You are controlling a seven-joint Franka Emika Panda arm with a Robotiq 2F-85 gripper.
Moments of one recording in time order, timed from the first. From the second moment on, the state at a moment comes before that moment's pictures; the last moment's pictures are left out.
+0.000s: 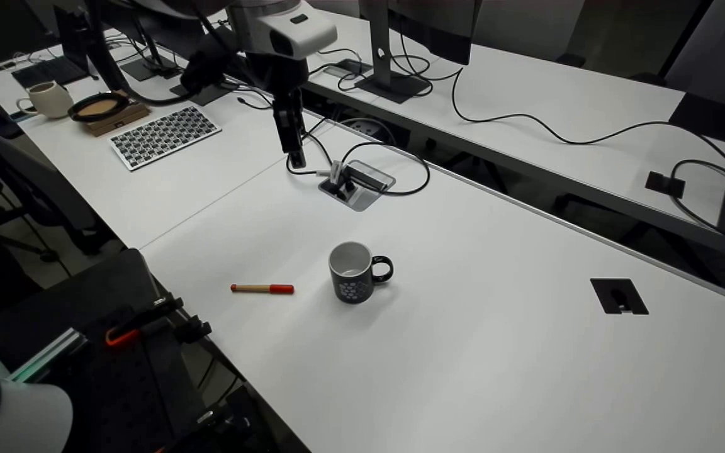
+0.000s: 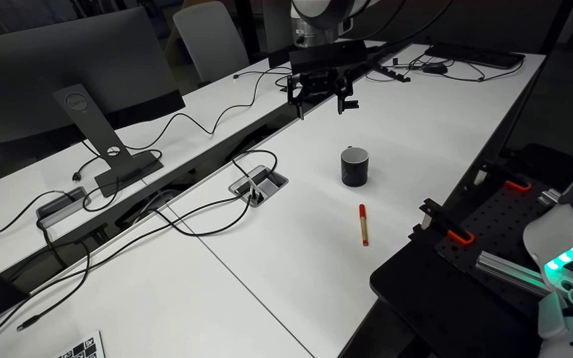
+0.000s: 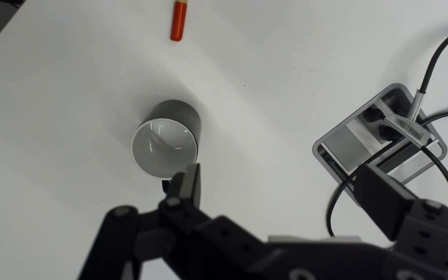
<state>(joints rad) 0.06 0.13 0.17 -2.36 -0.06 2.51 0.81</state>
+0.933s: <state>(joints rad) 0.12 0.25 0.01 -2.32 -0.23 2.55 0.92</state>
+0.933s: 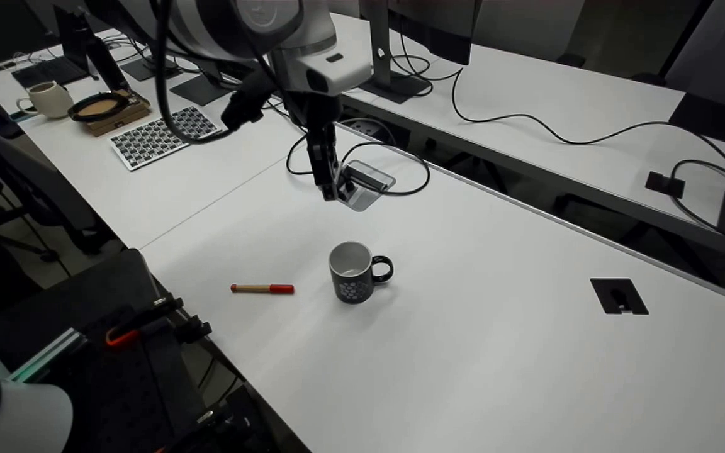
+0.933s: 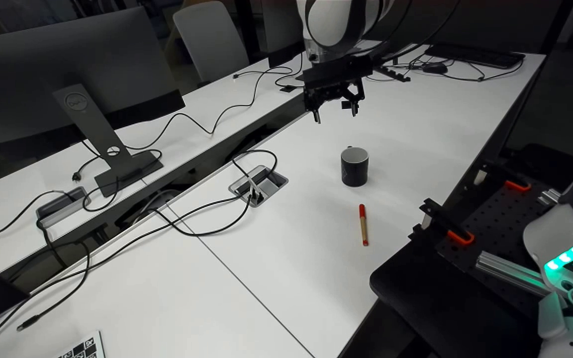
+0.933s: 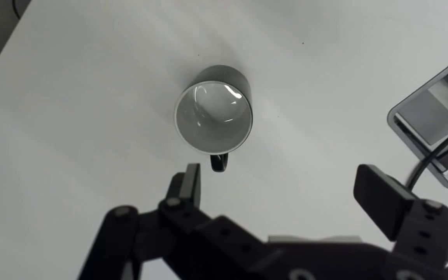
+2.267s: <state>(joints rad) 0.17 0.64 -0.08 -1.97 -0.14 2.56 0.95</state>
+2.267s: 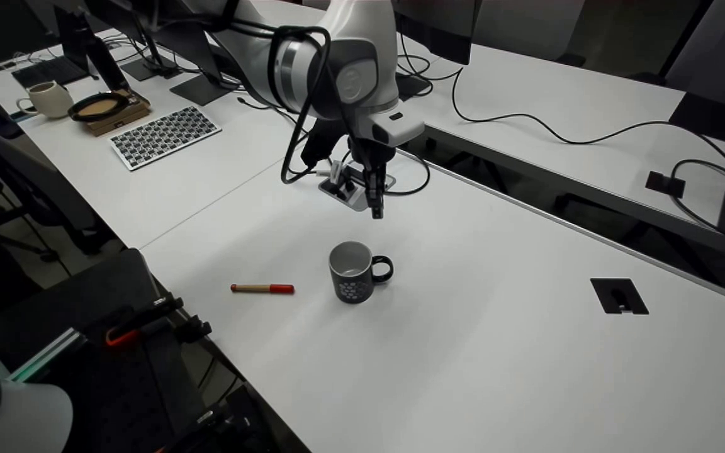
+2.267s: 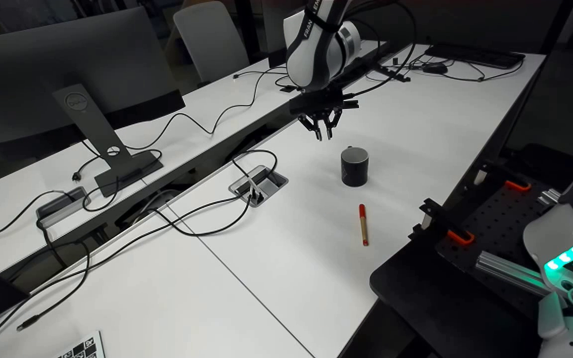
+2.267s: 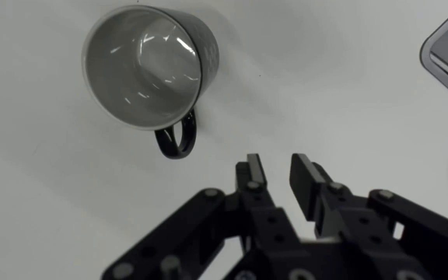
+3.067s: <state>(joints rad) 0.17 0.66 -0.11 -1.96 -0.11 2.56 0.95</state>
